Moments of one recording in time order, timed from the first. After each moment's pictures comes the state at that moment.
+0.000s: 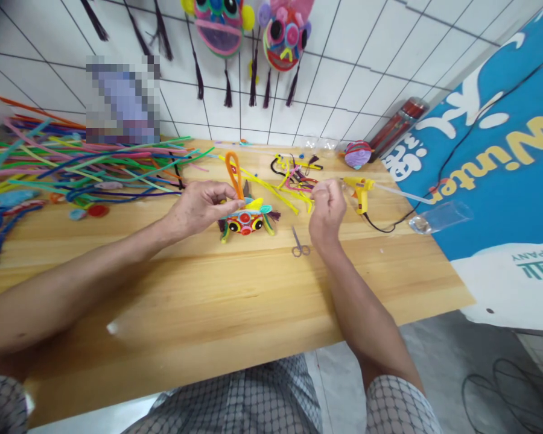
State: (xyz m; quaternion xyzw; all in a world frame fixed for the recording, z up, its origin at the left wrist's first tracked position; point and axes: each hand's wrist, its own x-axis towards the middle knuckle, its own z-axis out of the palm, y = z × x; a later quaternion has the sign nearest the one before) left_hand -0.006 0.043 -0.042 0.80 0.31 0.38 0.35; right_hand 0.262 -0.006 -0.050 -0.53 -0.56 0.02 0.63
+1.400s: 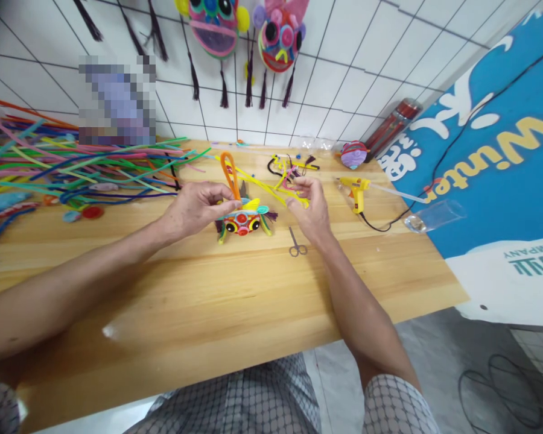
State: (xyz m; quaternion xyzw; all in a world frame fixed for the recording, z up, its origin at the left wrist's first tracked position) left_hand -0.007 0.042 -0.040 0.80 0.32 0.38 0.33; right_hand 0.269 0.000 -0.061 -0.55 -0.63 0.15 0.53
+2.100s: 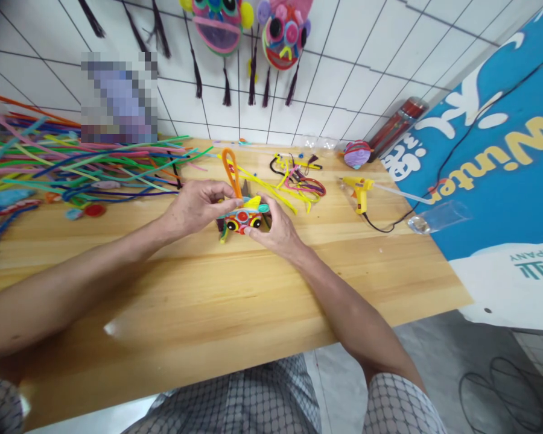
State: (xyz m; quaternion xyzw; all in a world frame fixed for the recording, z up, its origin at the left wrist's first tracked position) left_hand -0.007 0.044 -0.042 0.79 0.32 0.38 0.35; right_hand 0.210 -0.018 -0.088 -0.52 -0.69 0.29 0.41
